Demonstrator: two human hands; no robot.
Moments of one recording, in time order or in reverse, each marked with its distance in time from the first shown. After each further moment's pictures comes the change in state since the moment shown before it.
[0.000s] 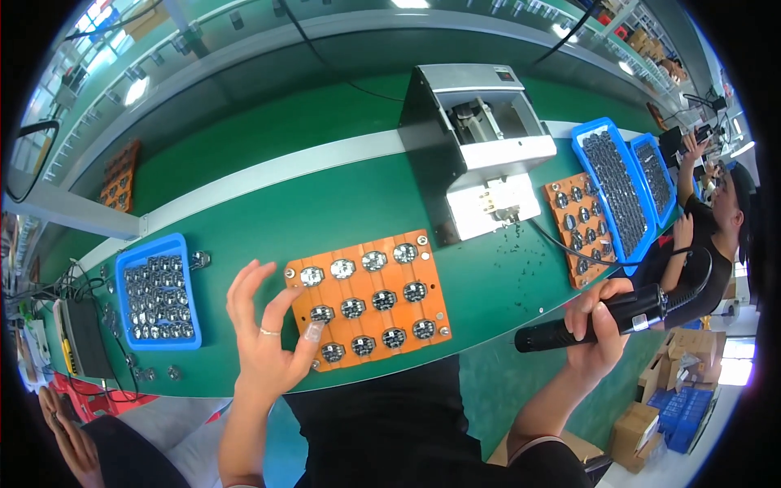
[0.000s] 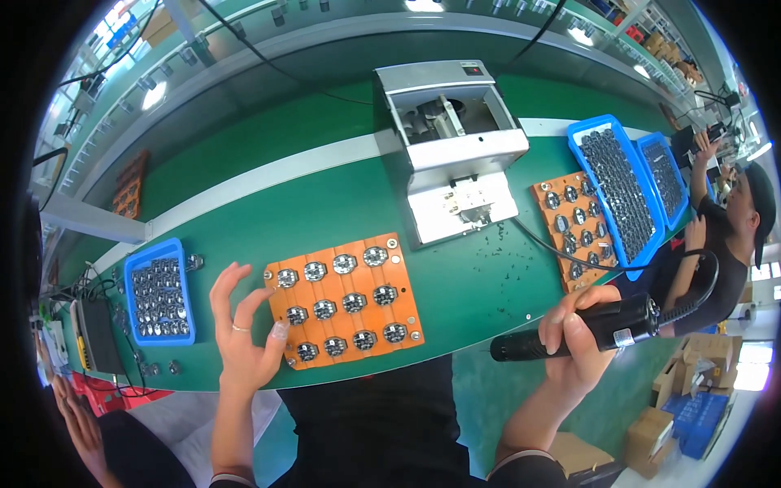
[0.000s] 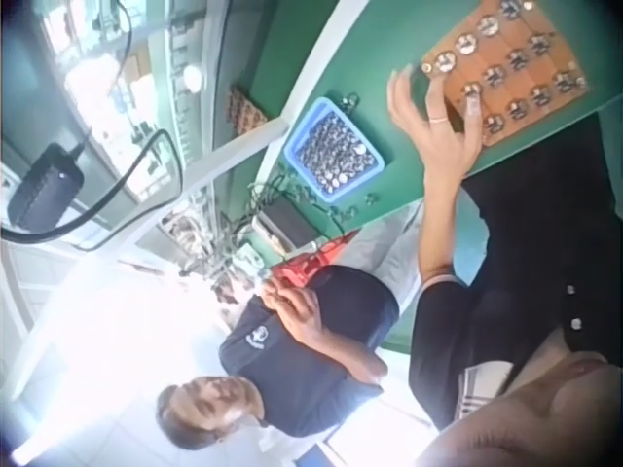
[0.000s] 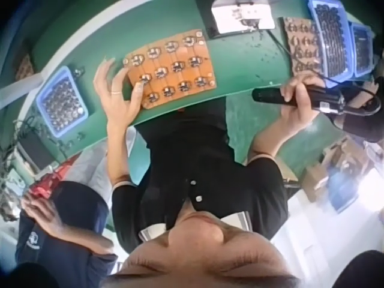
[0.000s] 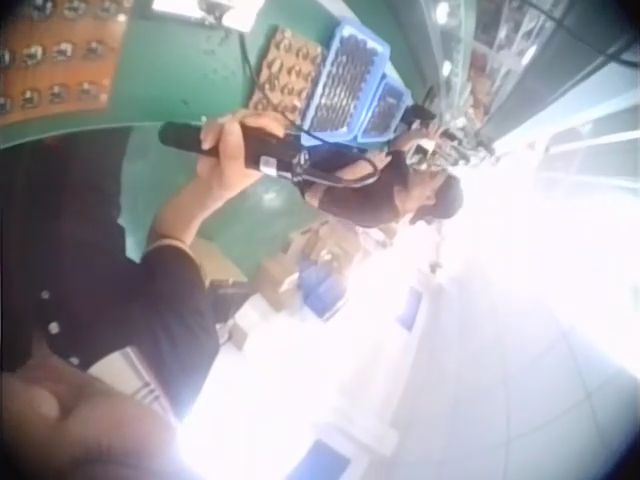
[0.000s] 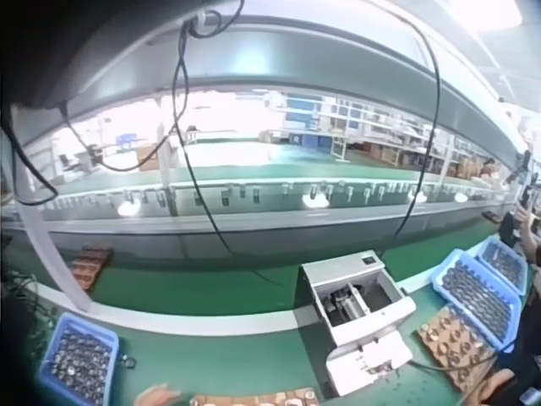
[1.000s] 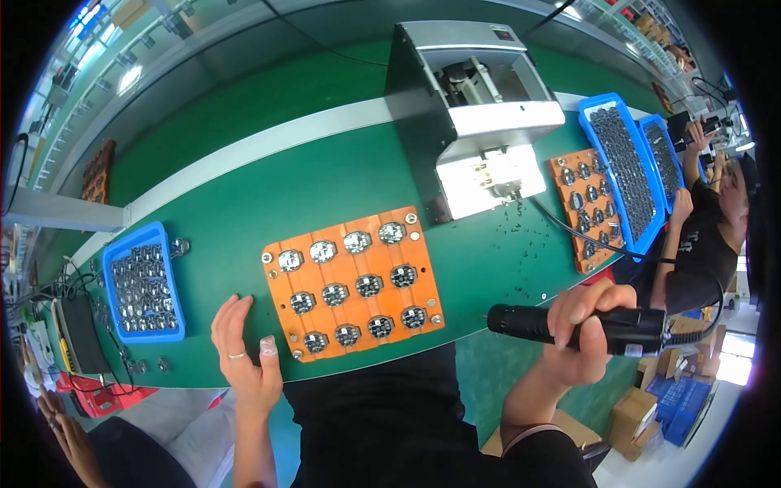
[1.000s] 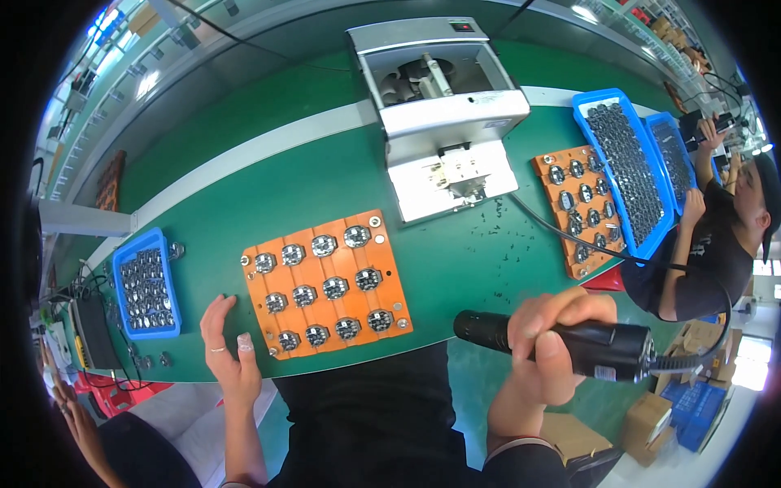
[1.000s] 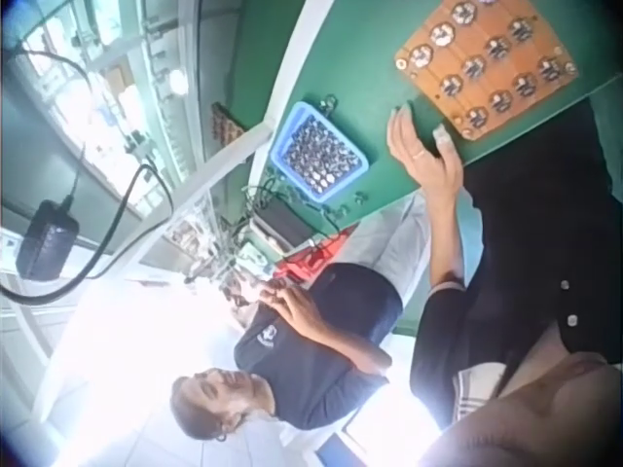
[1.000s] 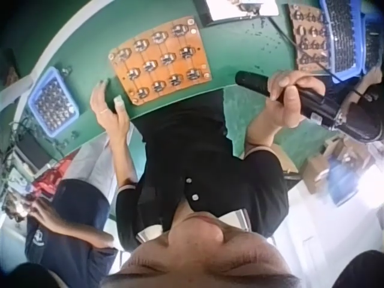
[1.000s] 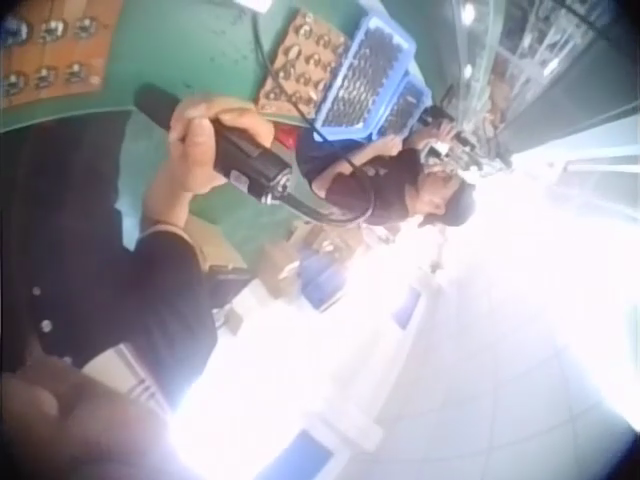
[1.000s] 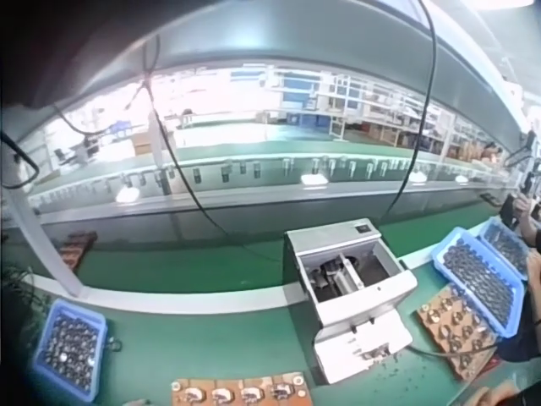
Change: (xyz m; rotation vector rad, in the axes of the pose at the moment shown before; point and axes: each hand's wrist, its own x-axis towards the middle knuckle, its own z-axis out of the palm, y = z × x) left_hand -0.062 -0.002 0.007 -0.038 0.029 -0.271; right_hand -0.009 0.027 0.024 0.000 -0.038 -0.208
